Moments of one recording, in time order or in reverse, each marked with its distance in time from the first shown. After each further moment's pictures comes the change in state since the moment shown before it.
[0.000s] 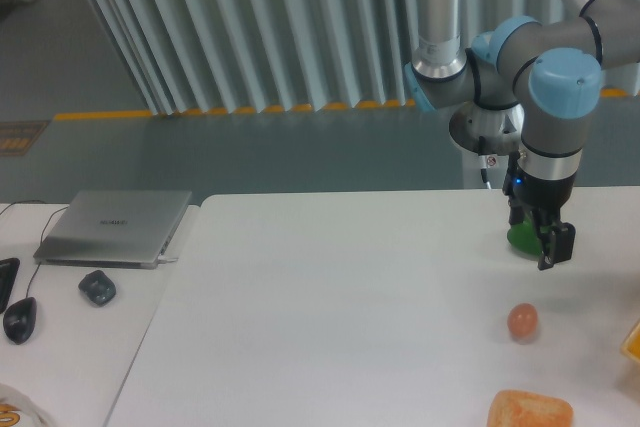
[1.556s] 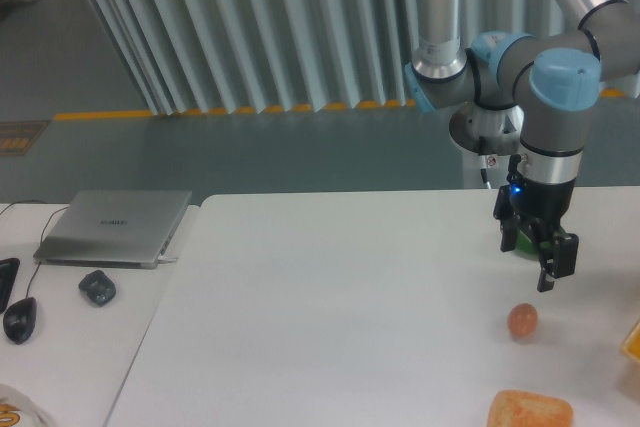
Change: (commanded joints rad) arm -0.006 -0.043 0.008 0.317 -0.107 -0.256
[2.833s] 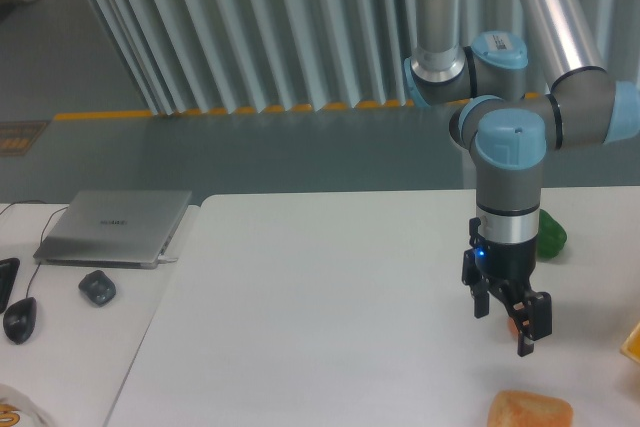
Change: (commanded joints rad) arm -0.115 -0.158 0.057 0.204 0.103 -0.105
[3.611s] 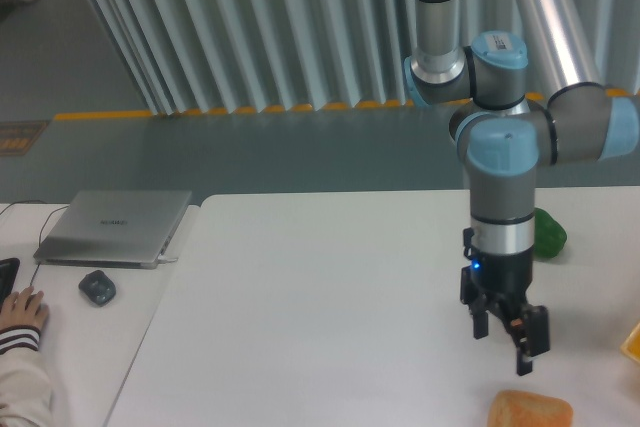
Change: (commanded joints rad) arm -0.054 -0.051 0.003 0.048 0.032 -0.055
